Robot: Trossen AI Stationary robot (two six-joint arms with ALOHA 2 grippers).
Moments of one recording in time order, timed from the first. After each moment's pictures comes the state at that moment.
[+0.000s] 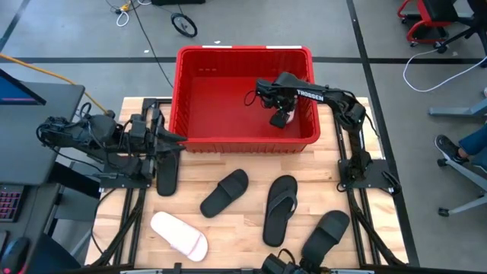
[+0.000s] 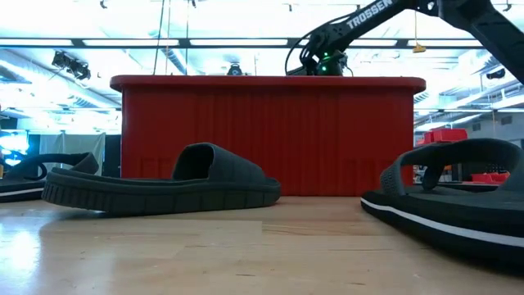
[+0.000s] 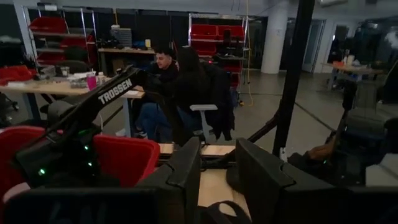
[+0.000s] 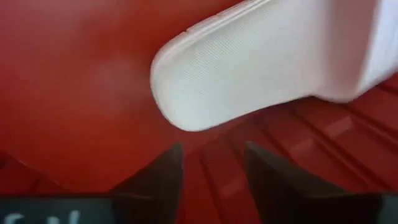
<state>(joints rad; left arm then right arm) -0.32 0.78 1.09 -0.26 -0.34 -0.07 -0.61 2.07 1.78 -1.41 0.31 0.00</state>
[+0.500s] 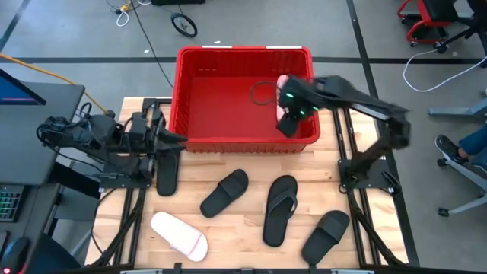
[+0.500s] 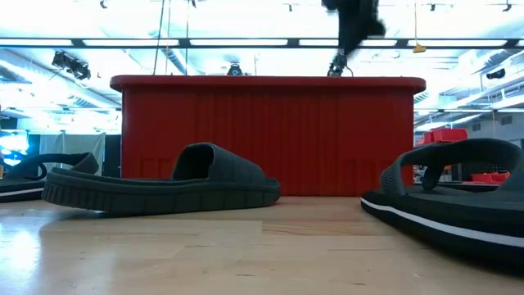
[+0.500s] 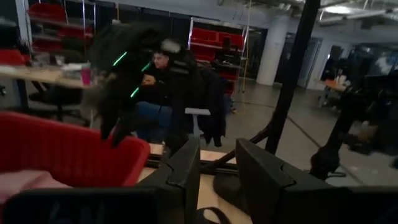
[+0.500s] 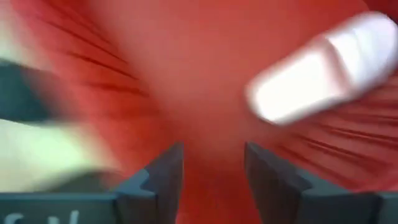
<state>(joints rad) -0.32 0.79 1.09 -0.24 -0.34 -0.20 -0.31 1.55 1.78 -1.35 0.09 0.31</state>
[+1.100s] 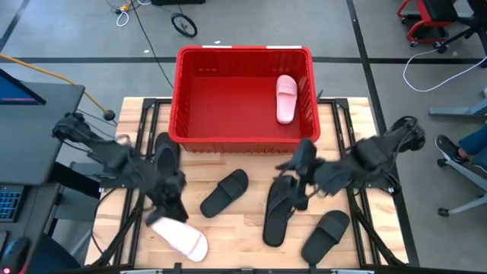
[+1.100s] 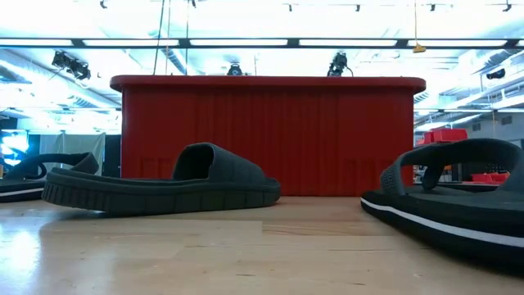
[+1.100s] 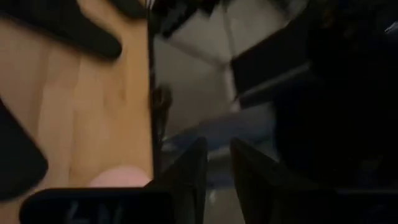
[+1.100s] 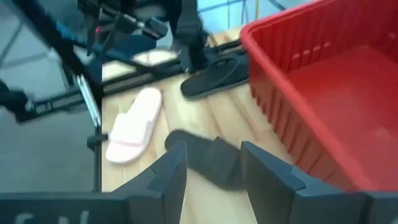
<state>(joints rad) -0.56 1.07 1.09 -0.51 0.15 -0.84 0.51 1.48 1.78 -0.98 0.55 0.63</state>
